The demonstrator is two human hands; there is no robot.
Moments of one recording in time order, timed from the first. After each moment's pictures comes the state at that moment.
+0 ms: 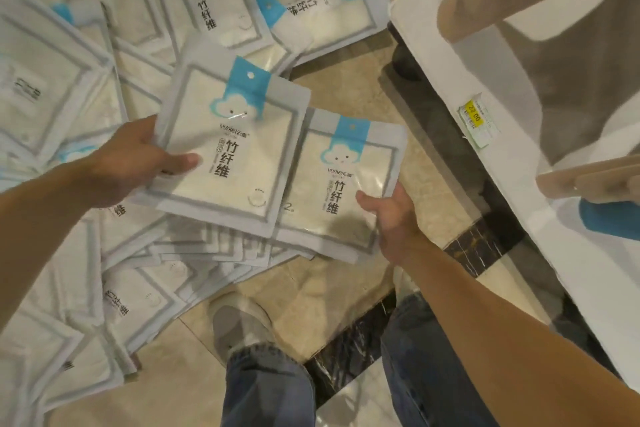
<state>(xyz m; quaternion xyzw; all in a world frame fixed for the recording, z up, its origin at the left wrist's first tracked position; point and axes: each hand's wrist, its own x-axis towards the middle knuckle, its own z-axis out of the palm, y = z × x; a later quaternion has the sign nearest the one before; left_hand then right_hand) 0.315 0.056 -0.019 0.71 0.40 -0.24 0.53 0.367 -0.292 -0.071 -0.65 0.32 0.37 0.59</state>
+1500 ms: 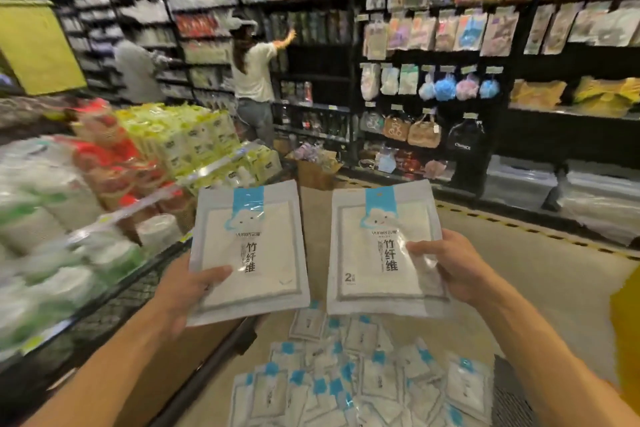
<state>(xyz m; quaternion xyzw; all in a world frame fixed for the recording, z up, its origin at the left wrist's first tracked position) -0.048 -0.061 0.906 0.40 0.62 0.49 0.46 0.360 -0.024 0.931 -0.56 -0.38 0.58 0.45</state>
